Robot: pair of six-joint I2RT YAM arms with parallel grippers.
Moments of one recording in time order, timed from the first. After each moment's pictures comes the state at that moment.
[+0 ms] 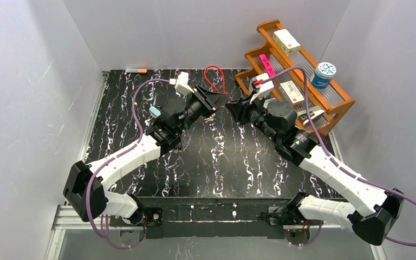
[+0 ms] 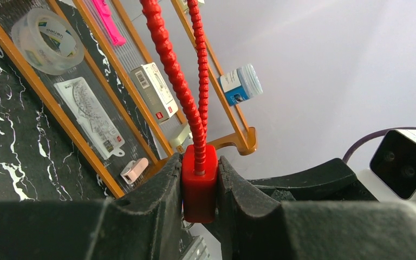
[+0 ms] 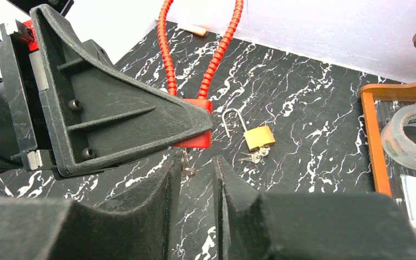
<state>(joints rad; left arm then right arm) -0.77 1.34 1.03 0.36 -0.05 -1.05 0.80 1.05 1.05 -0.07 0.13 0.22</state>
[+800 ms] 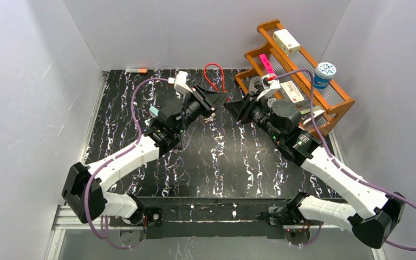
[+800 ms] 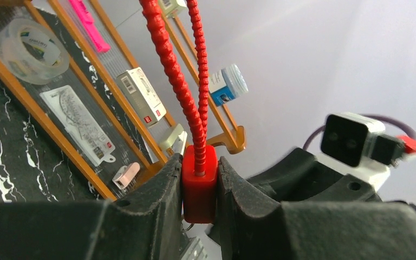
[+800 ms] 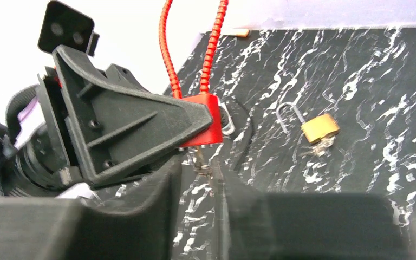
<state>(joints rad) -0.77 1.33 1.02 0.40 -0.03 -1.05 0.77 1.04 1.02 -0.03 0.06 0.55</state>
